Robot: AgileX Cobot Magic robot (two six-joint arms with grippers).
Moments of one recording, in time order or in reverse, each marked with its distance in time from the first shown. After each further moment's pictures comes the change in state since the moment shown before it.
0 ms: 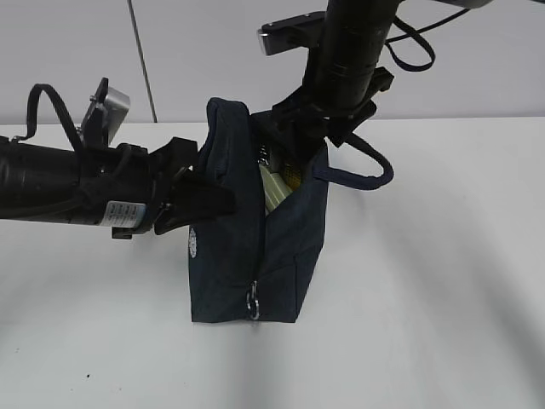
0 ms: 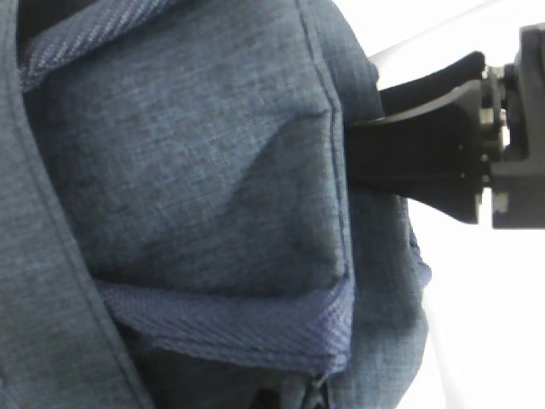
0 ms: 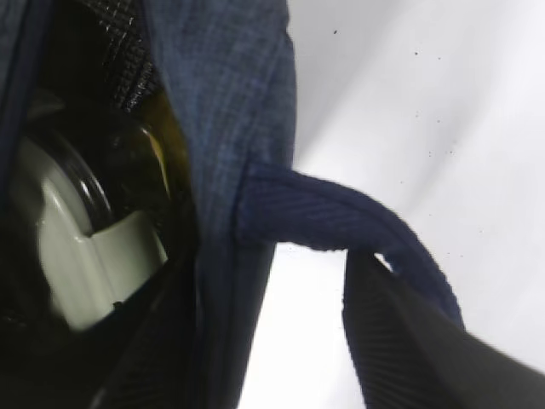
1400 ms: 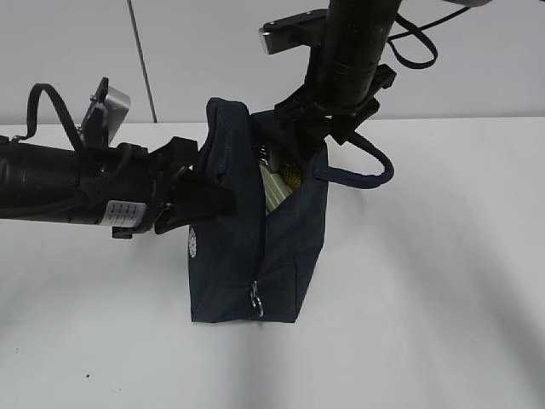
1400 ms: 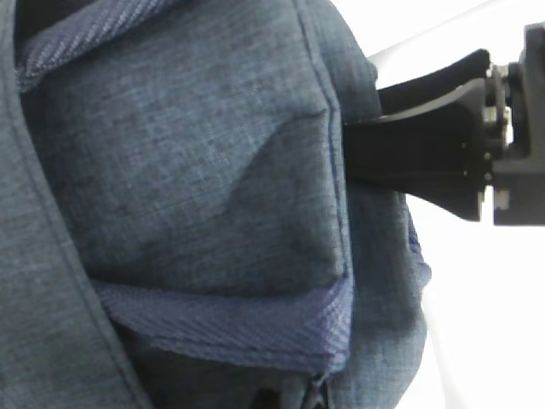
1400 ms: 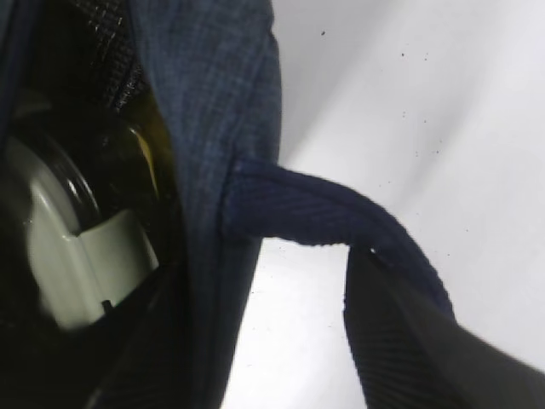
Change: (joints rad) left arm 0.000 0.001 -0.001 0.000 0.000 0.000; right arm 0.000 -0.004 0.000 -0.018 0.000 0.000
